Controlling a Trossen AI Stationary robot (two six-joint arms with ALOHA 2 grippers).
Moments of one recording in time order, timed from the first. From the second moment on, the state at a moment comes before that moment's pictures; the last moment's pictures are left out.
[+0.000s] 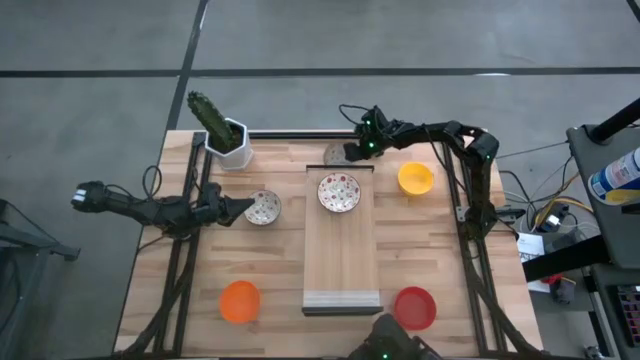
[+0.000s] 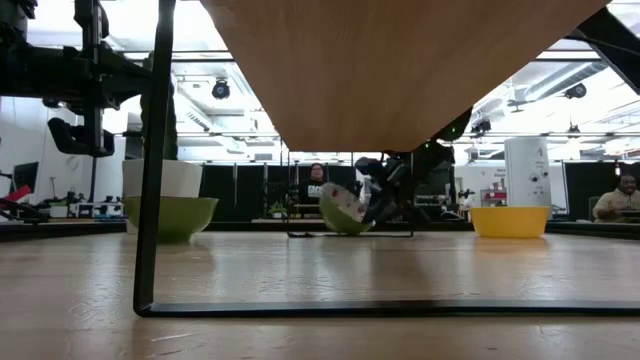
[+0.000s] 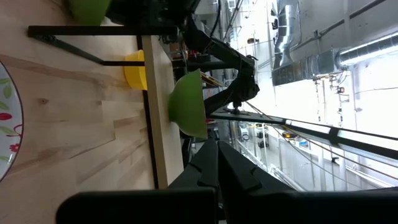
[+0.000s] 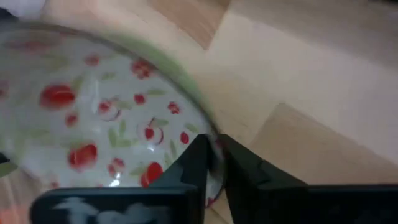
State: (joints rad) left arm -0.23 0.25 0.03 0.27 -0.53 -1.44; right arm -0.77 2.02 1.16 -0.07 -0.48 0.53
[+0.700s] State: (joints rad) left arm -0.23 0.25 0.03 0.27 -0.53 -1.43; right arm -0.80 1.86 1.17 -0.19 -0.47 0.50
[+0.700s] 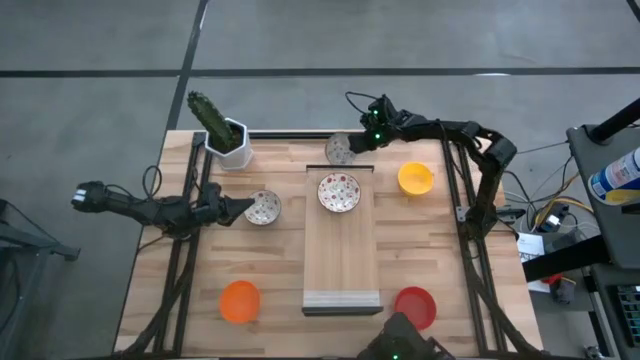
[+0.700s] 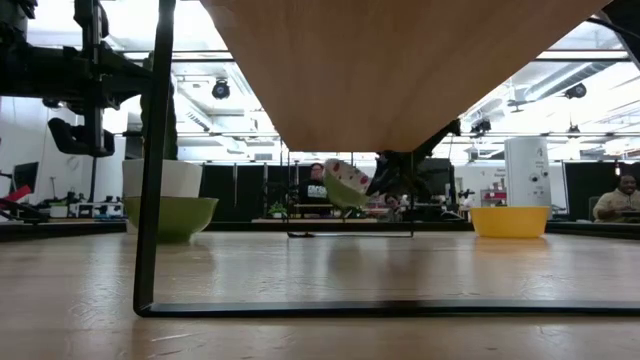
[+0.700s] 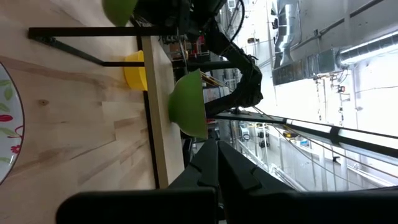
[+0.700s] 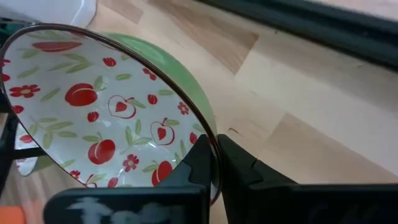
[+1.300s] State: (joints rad) left arm -0.23 0.25 0.03 0.27 -0.53 -1.41; right arm -0.89 1.74 1.45 -0.62 -0.44 0.31
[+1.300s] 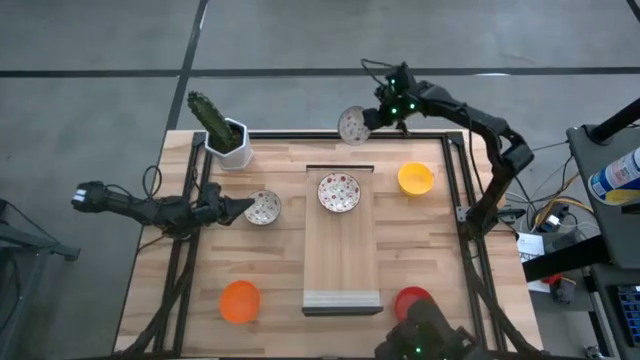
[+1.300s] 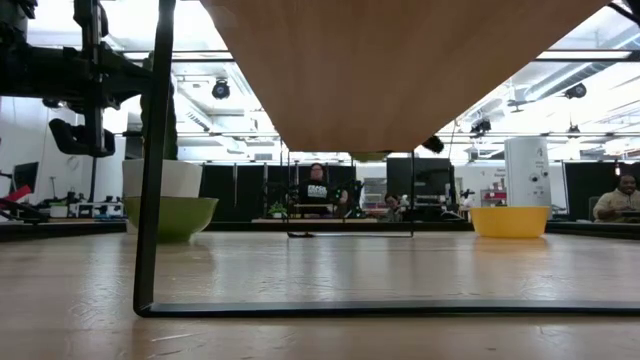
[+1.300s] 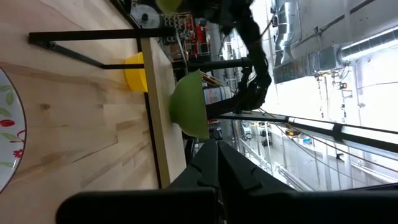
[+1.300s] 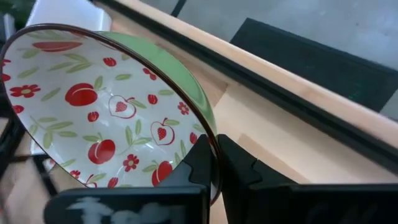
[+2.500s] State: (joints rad) left arm -0.23 0.25 0.03 0.27 -0.53 -1.39; right arm -0.38 1.79 2.07 -1.46 -0.37 0.73
